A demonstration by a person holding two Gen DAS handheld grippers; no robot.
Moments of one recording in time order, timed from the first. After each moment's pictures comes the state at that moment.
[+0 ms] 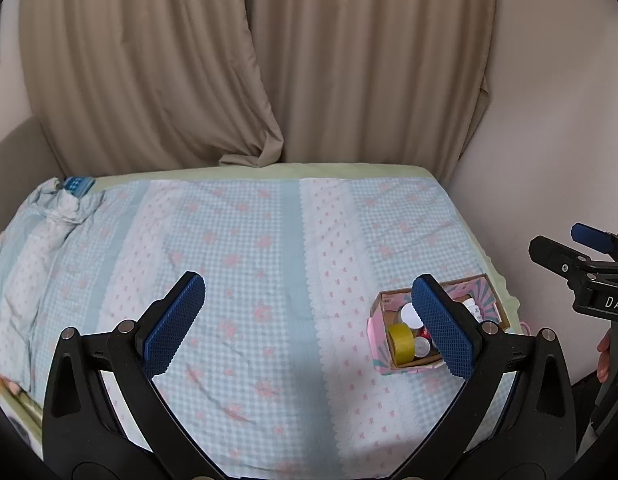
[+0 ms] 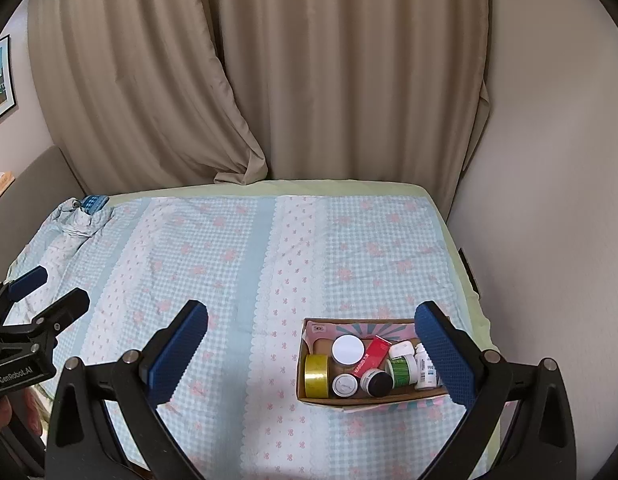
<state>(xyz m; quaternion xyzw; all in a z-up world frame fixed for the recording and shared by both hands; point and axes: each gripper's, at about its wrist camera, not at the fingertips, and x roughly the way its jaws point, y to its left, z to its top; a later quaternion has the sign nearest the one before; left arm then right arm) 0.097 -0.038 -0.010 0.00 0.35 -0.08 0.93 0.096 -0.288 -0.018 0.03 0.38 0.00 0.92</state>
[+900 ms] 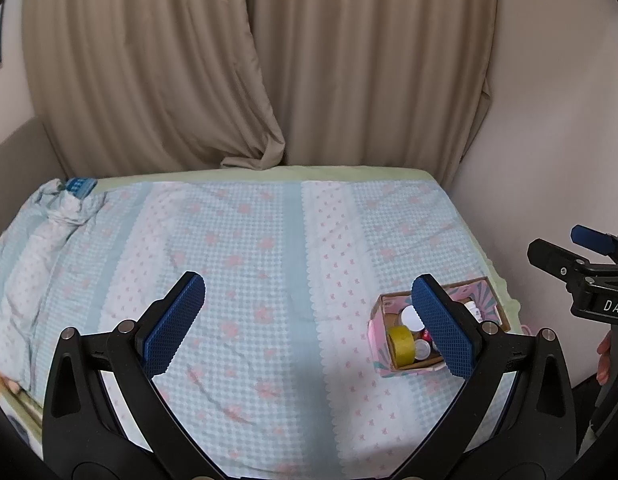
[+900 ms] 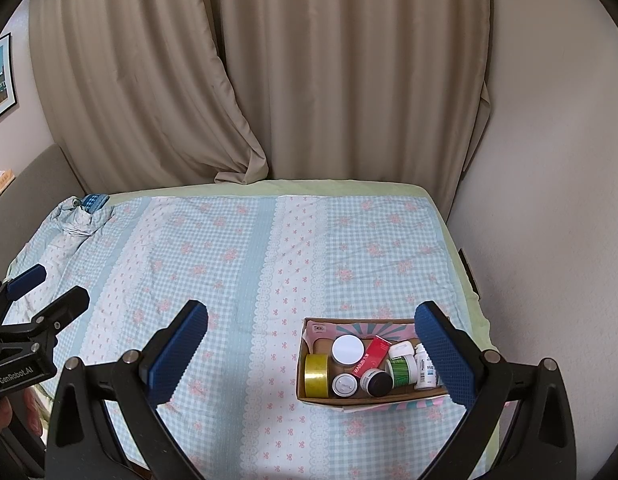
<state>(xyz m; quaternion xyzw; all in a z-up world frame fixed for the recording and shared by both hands) 0.095 -0.044 -0.006 -0.01 0.35 -0.06 0.93 0.097 -0.285 -0.017 0.02 0.39 0.01 0.92</state>
